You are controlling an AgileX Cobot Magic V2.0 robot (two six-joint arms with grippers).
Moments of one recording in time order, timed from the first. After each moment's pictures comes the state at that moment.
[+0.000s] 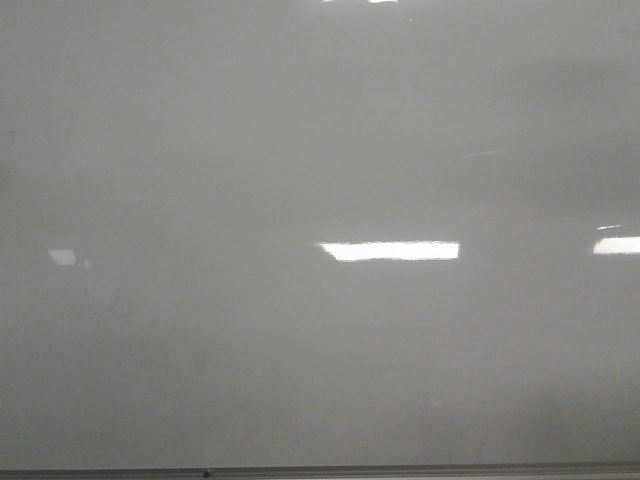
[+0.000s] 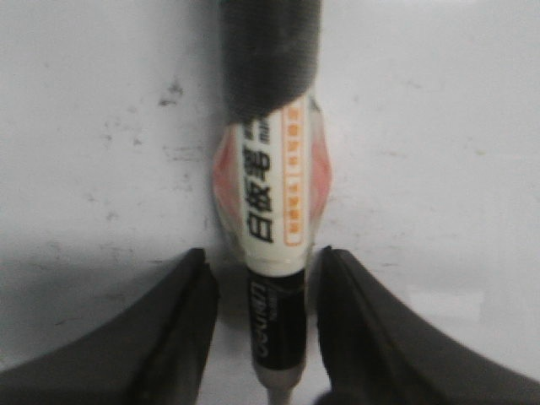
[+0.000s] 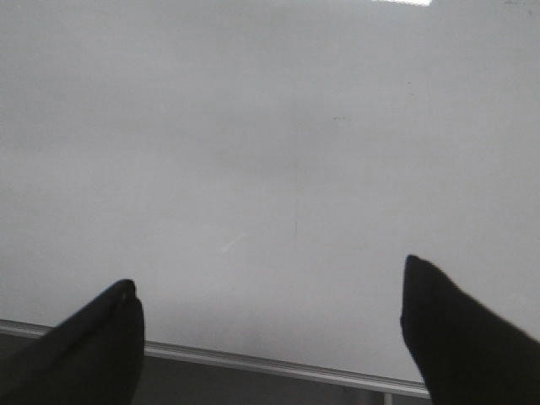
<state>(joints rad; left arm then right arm) 0.06 1.47 -0.64 0.03 -0.18 -0.06 0.09 0.60 -0.65 0.00 0.66 0.00</state>
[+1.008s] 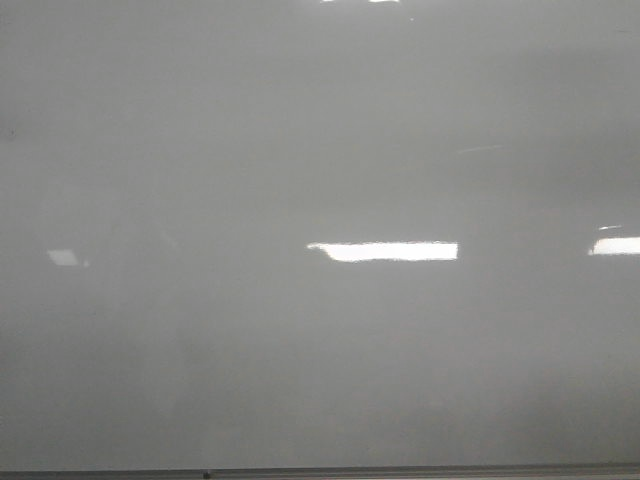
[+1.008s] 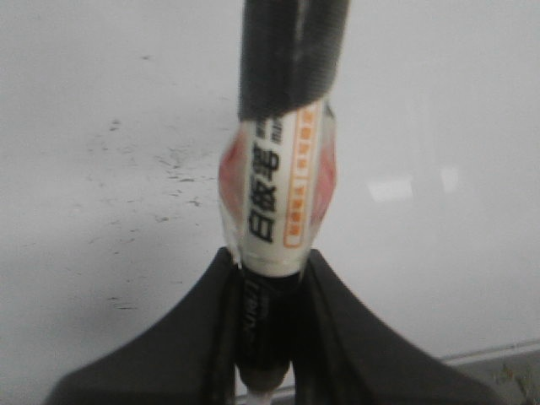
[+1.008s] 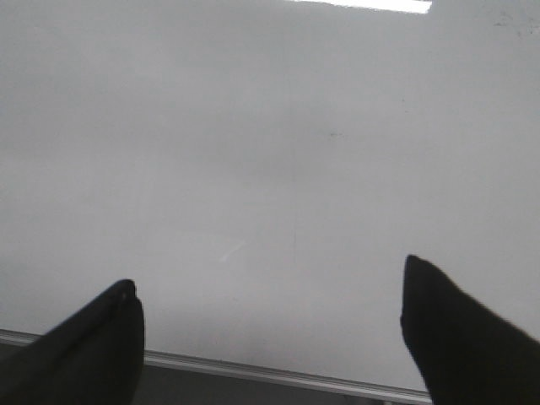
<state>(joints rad) -0.13 1.07 -0.94 0.01 0.74 0.11 0.09 0.60 -0.70 -0.01 0.69 0.00</state>
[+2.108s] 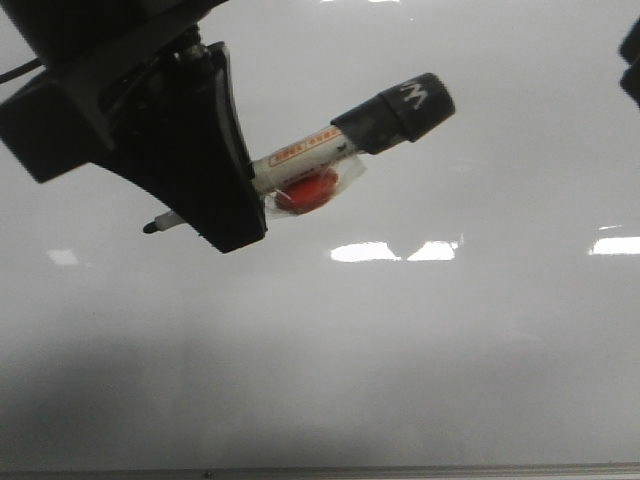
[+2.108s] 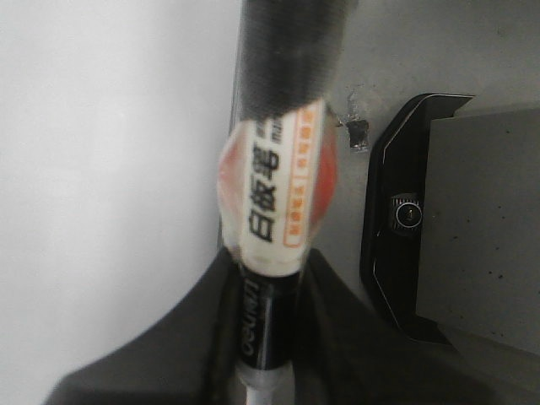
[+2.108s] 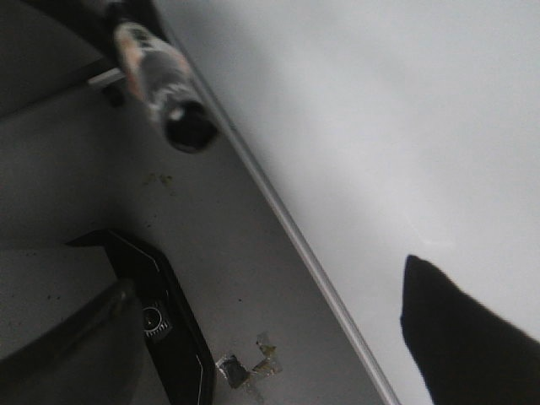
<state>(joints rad) -0.80 1.44 -1.14 -0.24 0.92 0.81 0.30 0.97 -0.87 0.56 0.96 -0.92</state>
